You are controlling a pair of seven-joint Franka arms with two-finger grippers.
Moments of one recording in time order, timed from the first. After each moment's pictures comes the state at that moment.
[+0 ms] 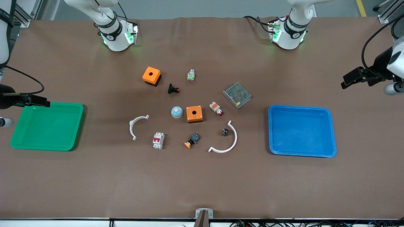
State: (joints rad) left arm 0.16 -0.02 -0.18 -1.62 -0.05 1.59 -0.13; right arm 0.00 0.27 -0.15 -1.40 0.02 1.46 -0.13
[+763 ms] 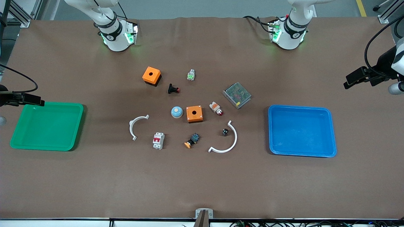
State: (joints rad) left arm 0.08 -0.02 -0.09 -1.61 -0.05 1.59 -0.13; right arm -0.02 0.26 -0.15 -1.38 0.02 1.42 -0.15
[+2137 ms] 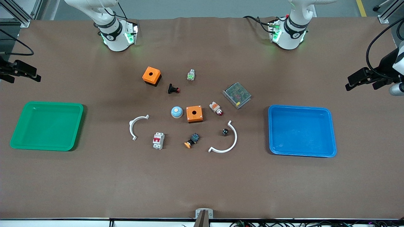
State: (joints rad) left arm 0.00 0.00 -0.01 -1.60 -0.05 1.62 -0.06; right arm -0.01 -0.05 -0.13 -1.66 0.02 1.52 -0.16
